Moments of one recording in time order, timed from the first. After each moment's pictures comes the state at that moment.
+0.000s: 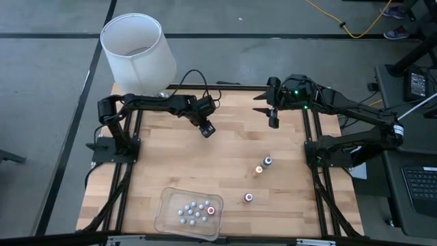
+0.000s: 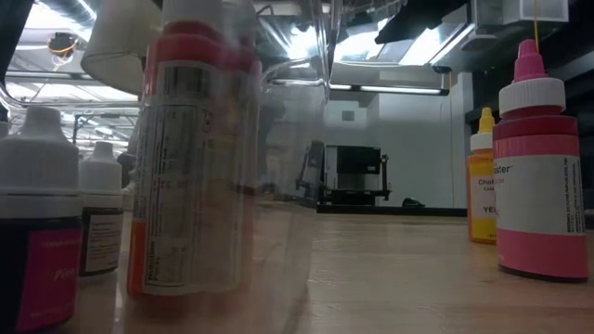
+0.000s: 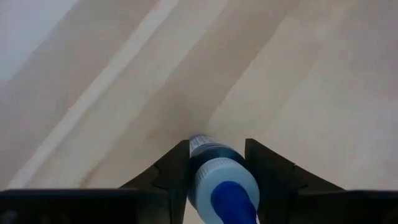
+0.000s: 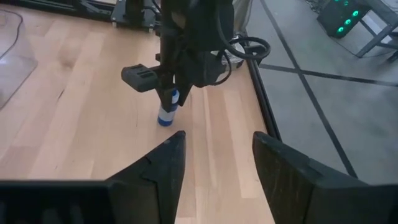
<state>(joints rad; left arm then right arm) 0.33 1.74 1.20 -0.61 0.01 -0.37 -0.34 1.10 1.14 -0.54 -0.10 -0.34</state>
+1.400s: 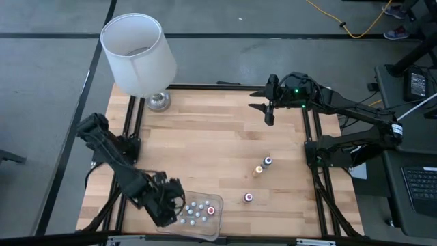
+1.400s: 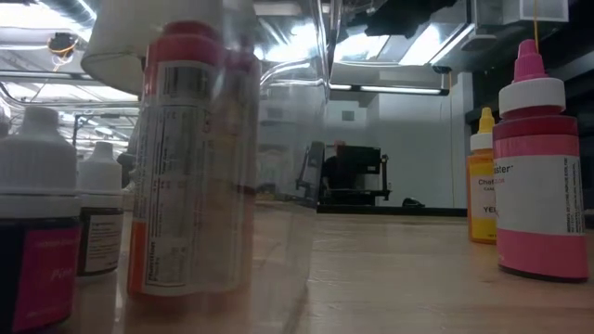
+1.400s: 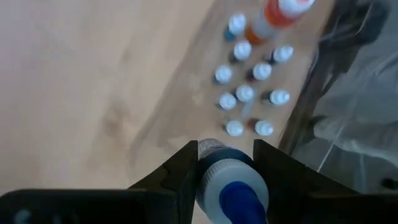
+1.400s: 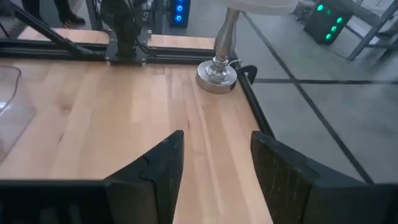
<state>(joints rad) -0.77 1.63 1.47 -1.11 -0.22 -1.16 -0.33 1.13 1.14 -0.41 -0.10 -0.21</state>
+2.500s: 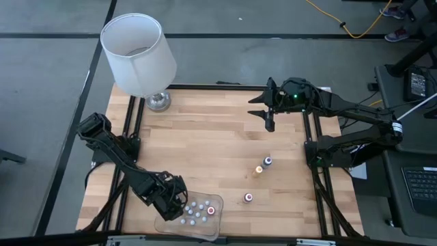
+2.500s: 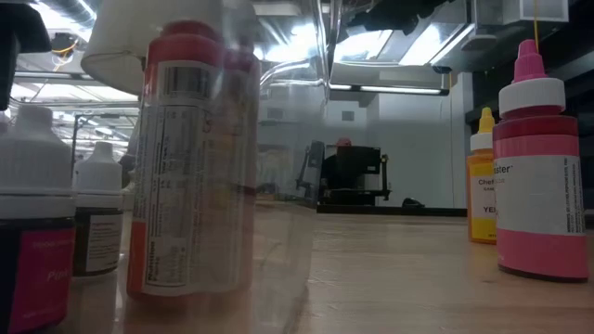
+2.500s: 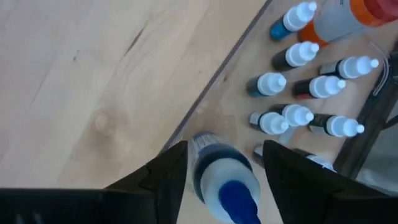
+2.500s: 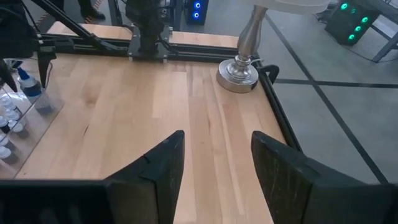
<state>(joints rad) -0.74 1.64 1.17 -0.81 -0.25 -1.25 -0.26 1.13 1.14 -0.44 -0.10 -0.20</state>
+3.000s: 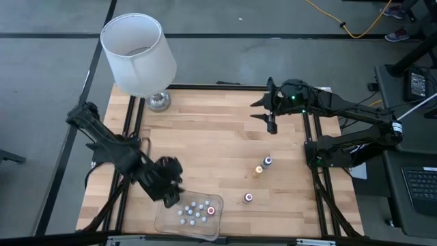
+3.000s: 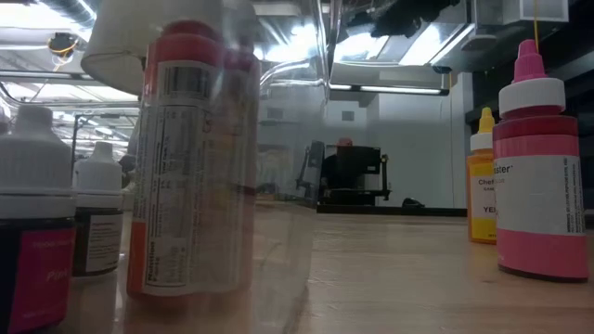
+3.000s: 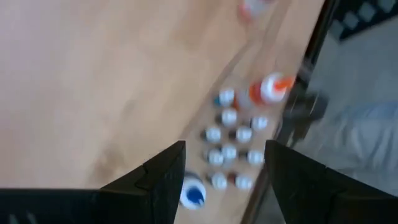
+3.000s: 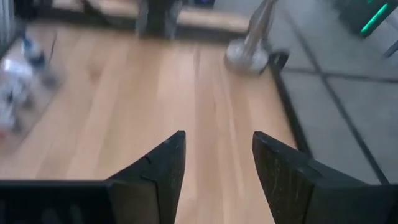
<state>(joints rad) -0.67 1.42 1.30 -0.90 -0.29 -1.16 -0.26 1.12 1.14 -0.51 -0.11 -0.26</state>
